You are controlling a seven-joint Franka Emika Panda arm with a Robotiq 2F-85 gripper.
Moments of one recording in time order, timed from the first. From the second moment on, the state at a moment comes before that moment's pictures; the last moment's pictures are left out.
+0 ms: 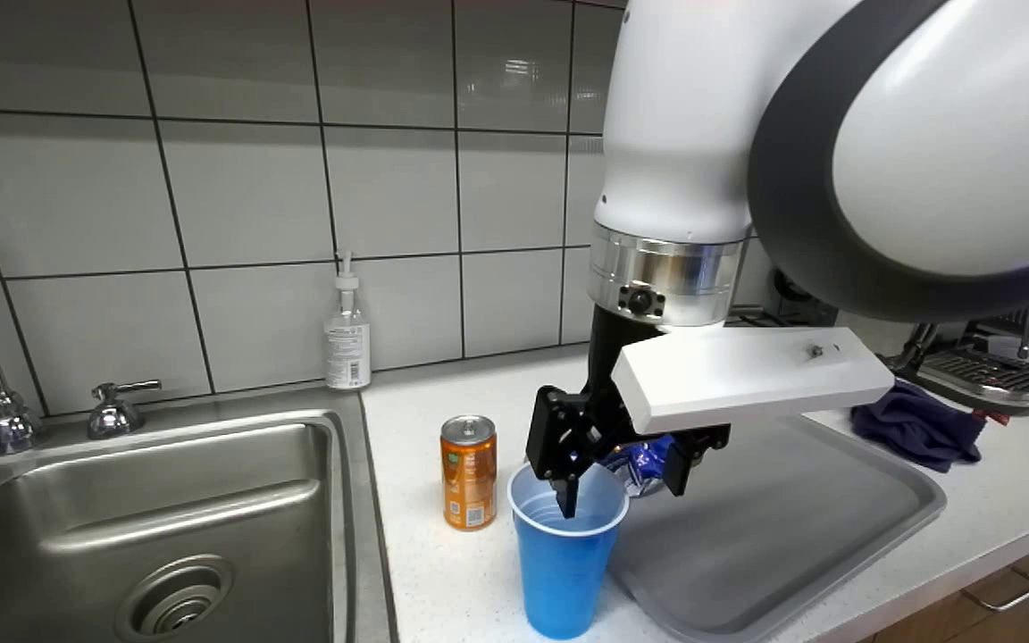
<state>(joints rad) 0.26 0.00 0.30 -2.73 -0.25 2.83 0.77</state>
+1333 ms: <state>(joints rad) 0.26 0.04 0.29 -2.72 -0.24 2.87 0.71</state>
